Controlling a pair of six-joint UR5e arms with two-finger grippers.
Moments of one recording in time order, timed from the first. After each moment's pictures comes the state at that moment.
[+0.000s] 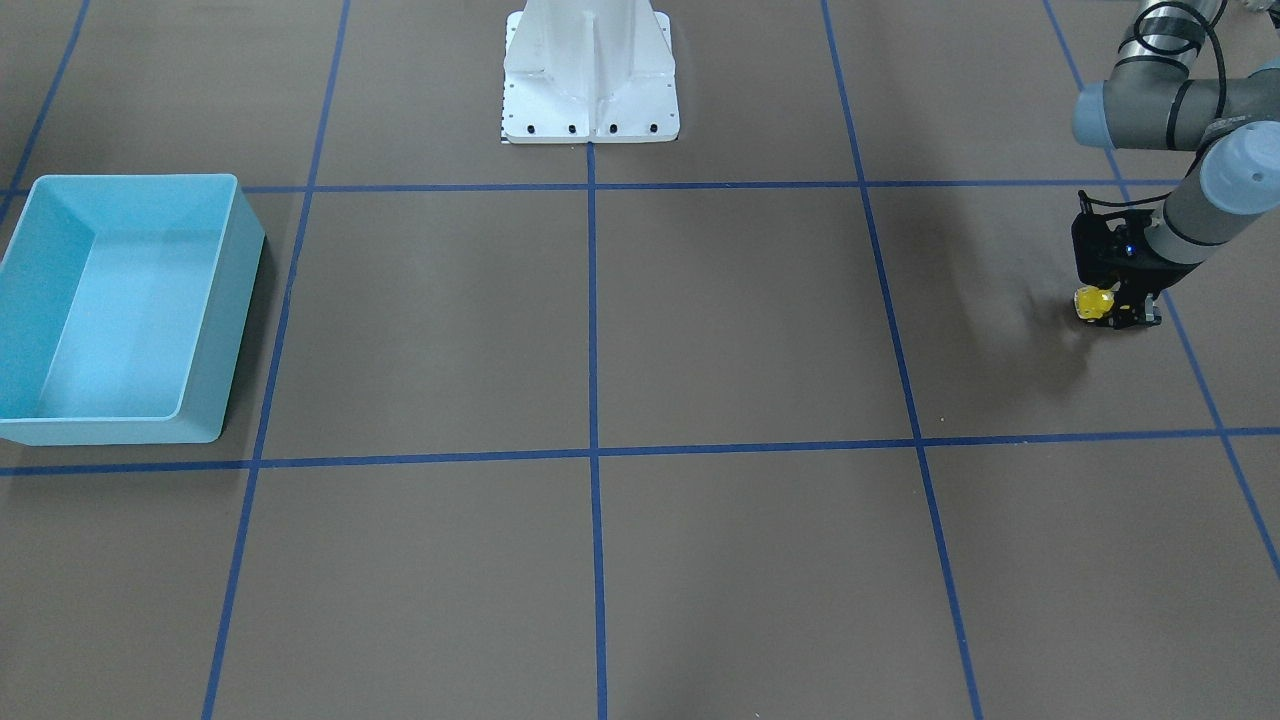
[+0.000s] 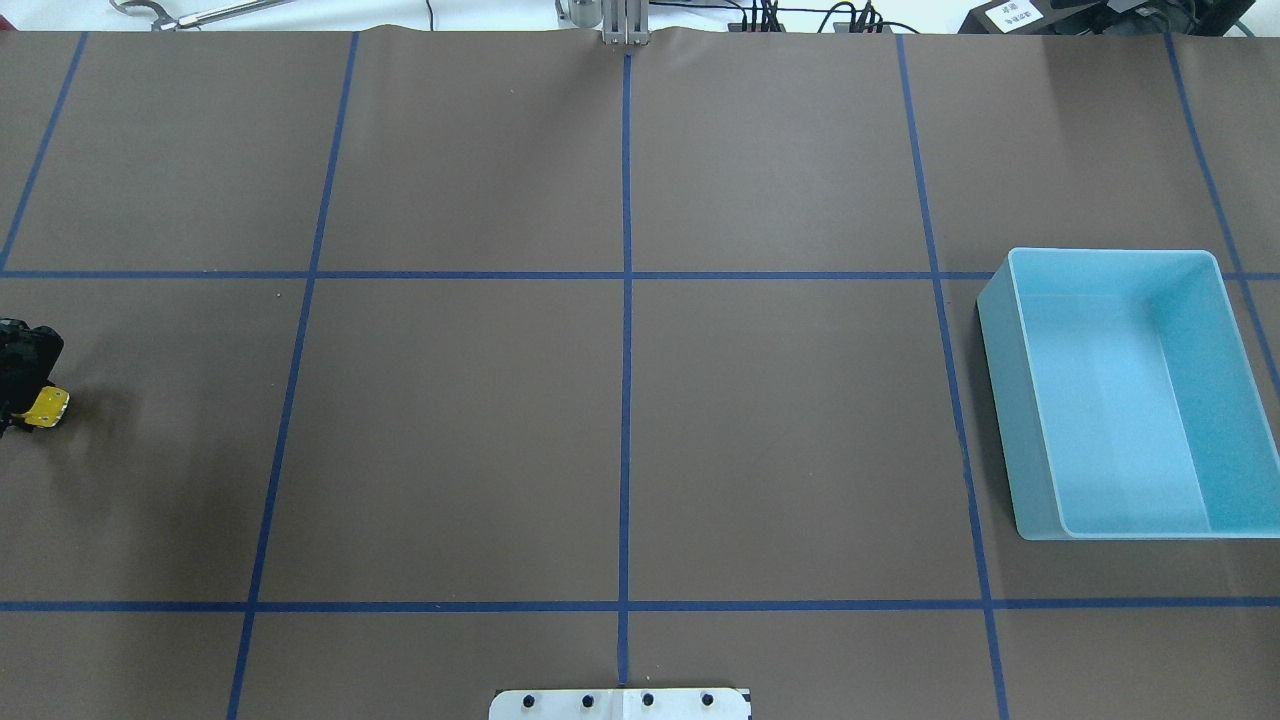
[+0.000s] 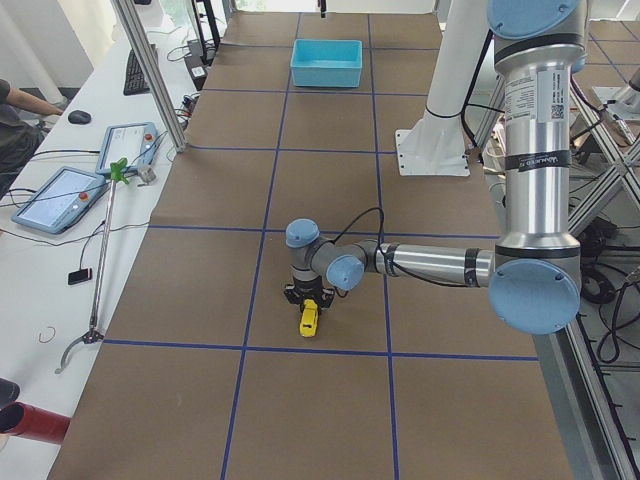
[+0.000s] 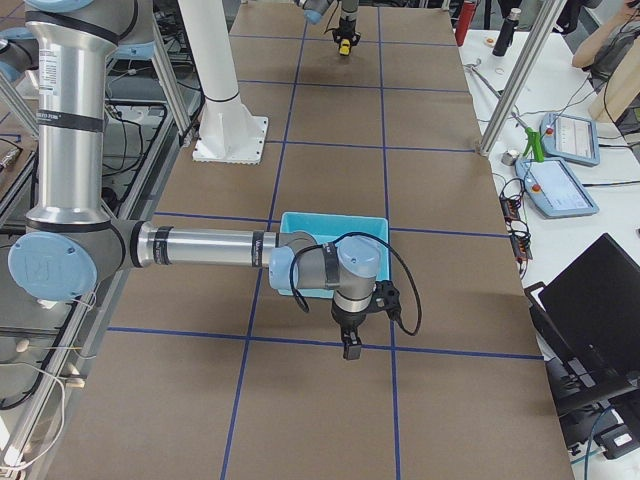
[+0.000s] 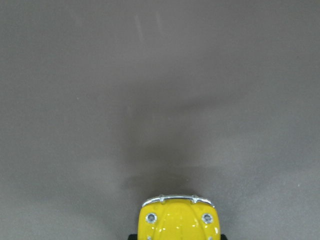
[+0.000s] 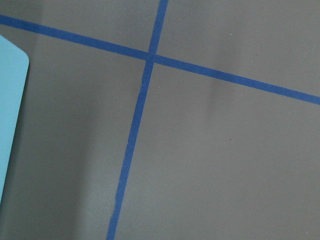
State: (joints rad) left arm -0.97 -1.48 -1.60 -1.99 -2.10 1.02; right arm 1.47 -1.67 1.65 -1.51 2.20 -0.11
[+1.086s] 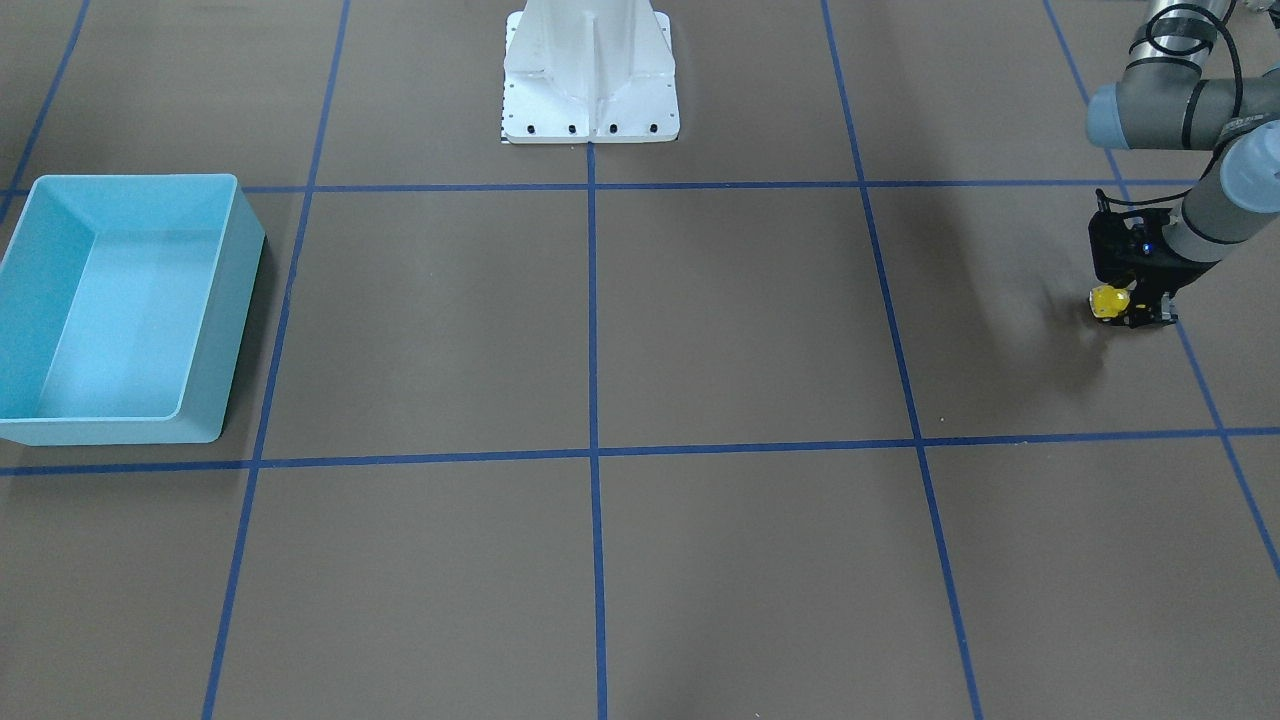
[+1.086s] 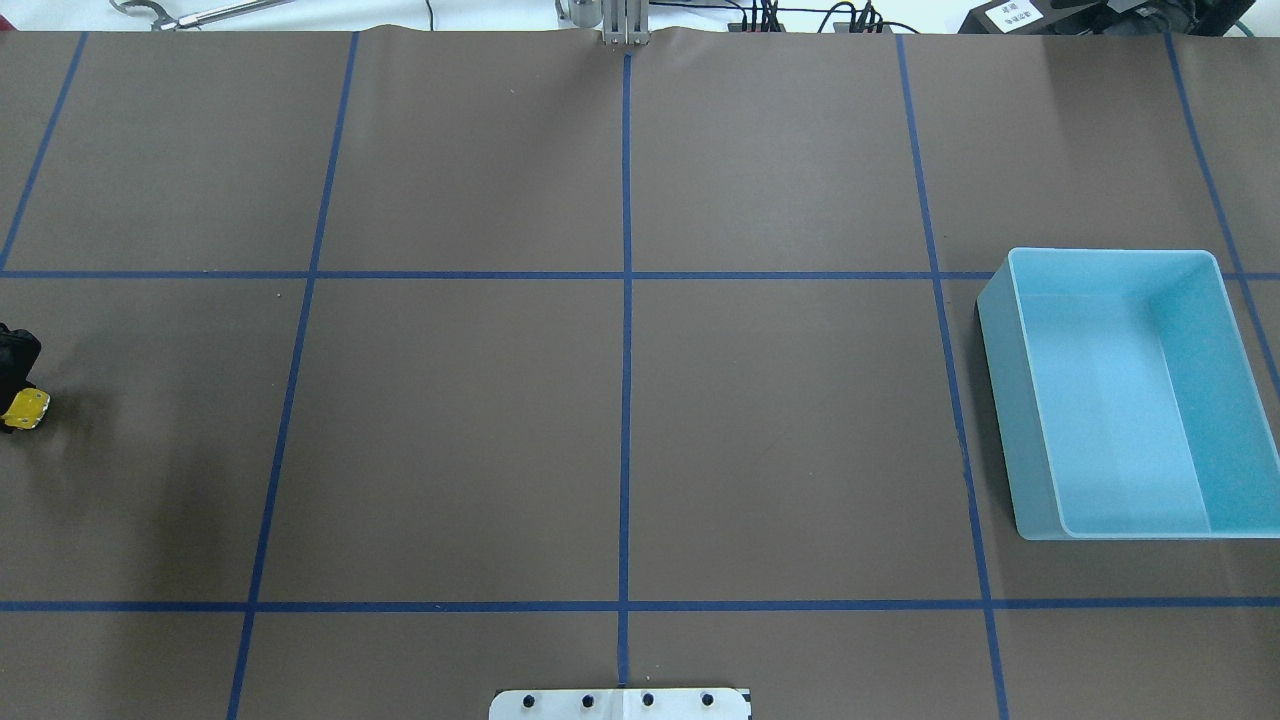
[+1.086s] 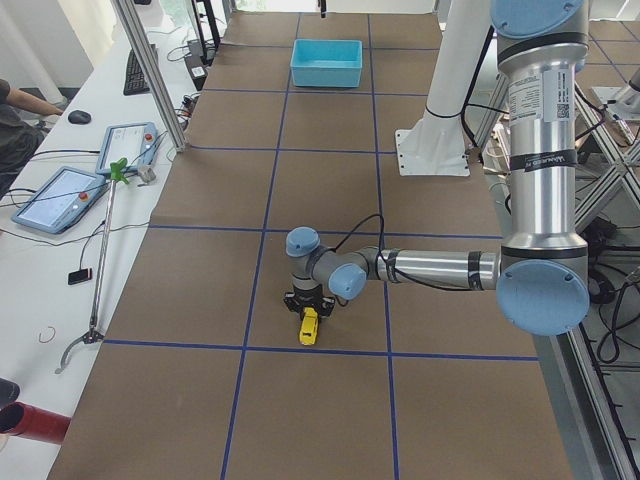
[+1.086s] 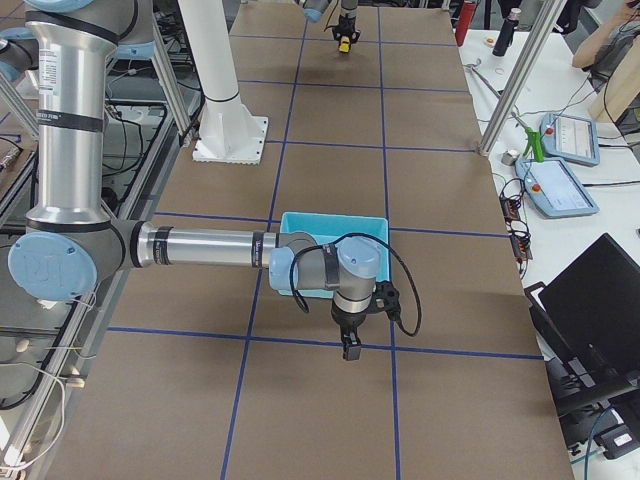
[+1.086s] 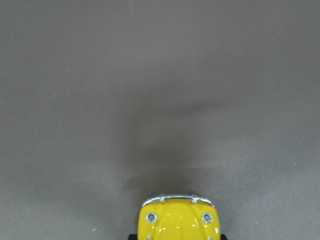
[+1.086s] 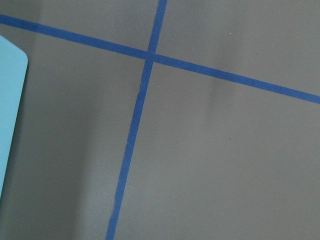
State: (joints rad) left arm -0.99 -1.47 -1.57 -2.02 -2.10 1.06; right arm 1.47 -1.67 1.65 -1.51 2.20 -0.11
